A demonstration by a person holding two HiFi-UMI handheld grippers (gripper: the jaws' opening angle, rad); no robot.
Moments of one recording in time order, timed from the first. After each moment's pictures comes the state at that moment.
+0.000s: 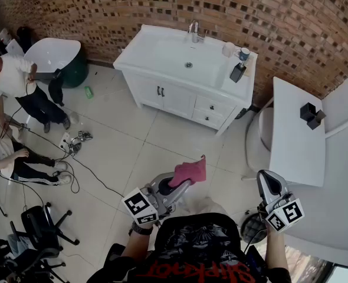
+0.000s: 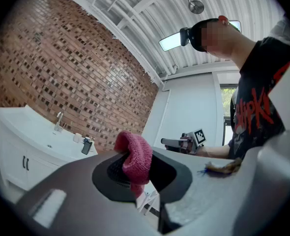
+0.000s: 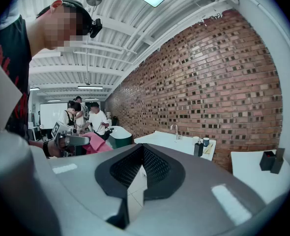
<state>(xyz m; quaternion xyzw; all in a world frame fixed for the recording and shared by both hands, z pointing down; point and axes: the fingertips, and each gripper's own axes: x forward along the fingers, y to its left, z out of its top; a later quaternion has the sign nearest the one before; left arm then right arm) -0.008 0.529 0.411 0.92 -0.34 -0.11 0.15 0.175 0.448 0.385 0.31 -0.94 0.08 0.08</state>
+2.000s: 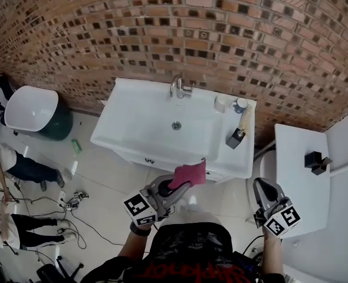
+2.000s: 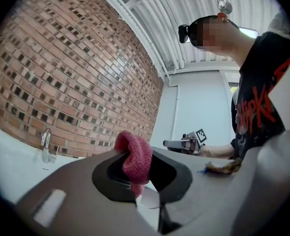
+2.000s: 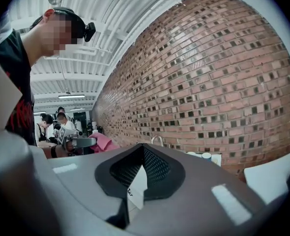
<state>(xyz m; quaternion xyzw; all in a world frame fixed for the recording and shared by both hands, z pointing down) -0.121 0.086 0.392 0.95 -0.29 -0.07 0.12 0.068 0.041 0.386 0.34 -0.93 0.12 0.03</state>
